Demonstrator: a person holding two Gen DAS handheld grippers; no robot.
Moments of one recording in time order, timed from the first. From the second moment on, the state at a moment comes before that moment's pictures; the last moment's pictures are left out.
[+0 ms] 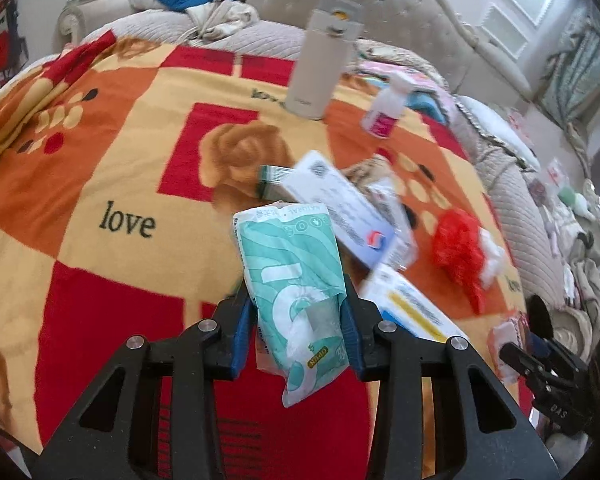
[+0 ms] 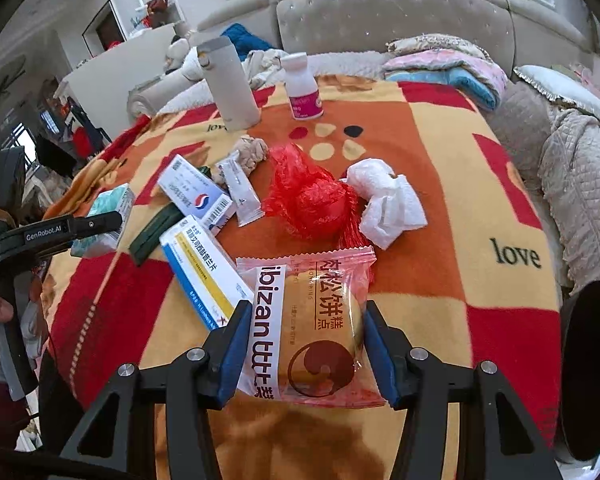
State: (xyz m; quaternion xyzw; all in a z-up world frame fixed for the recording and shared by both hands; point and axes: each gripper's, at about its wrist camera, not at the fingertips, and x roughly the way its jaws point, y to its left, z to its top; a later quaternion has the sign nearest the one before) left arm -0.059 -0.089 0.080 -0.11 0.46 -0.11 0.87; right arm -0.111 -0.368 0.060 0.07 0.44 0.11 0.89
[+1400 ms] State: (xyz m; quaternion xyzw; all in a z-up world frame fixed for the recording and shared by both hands) left arm -0.122 -0.272 0.101 -0.01 0.45 -0.26 0.86; right arm -0.181 -0.469 0.085 0.13 0.40 0.03 0.91
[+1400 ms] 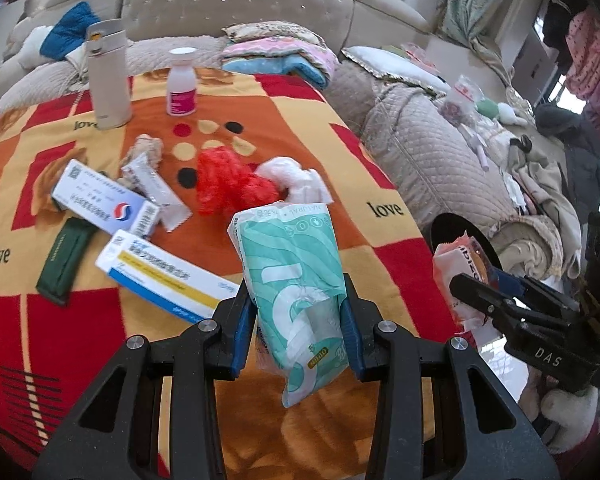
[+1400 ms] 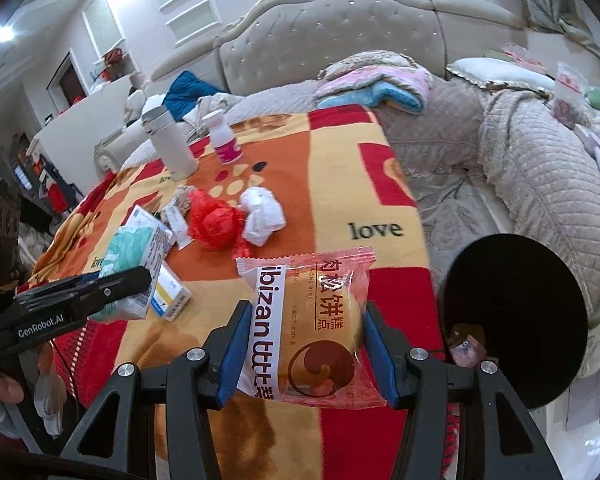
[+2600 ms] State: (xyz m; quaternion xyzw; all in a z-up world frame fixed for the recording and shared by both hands) left arm -0.128 -0.465 0.069 0.07 0.47 -0.39 0.79; right arm -0.217 -0.638 0.024 0.22 0.42 -0.12 0.87
